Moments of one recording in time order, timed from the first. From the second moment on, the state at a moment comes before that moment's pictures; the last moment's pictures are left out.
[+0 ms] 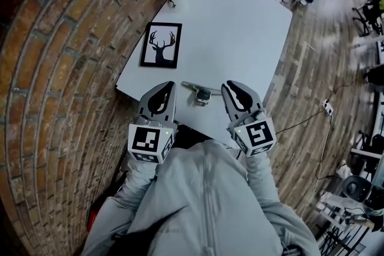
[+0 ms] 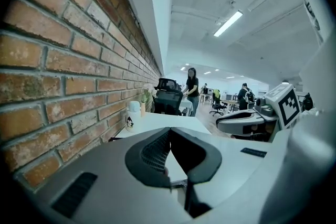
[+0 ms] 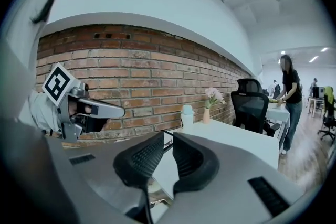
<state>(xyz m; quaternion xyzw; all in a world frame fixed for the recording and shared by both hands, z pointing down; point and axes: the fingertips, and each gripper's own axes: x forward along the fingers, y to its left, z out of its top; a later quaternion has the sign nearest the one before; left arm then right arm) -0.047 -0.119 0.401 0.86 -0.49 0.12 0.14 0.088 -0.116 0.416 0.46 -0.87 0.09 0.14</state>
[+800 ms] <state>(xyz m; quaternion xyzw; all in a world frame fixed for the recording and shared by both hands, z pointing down) -0.043 -0.108 0.436 0.86 -0.47 0.13 0.17 0.059 -0.092 0.499 0.37 -0.88 0.06 0.28</state>
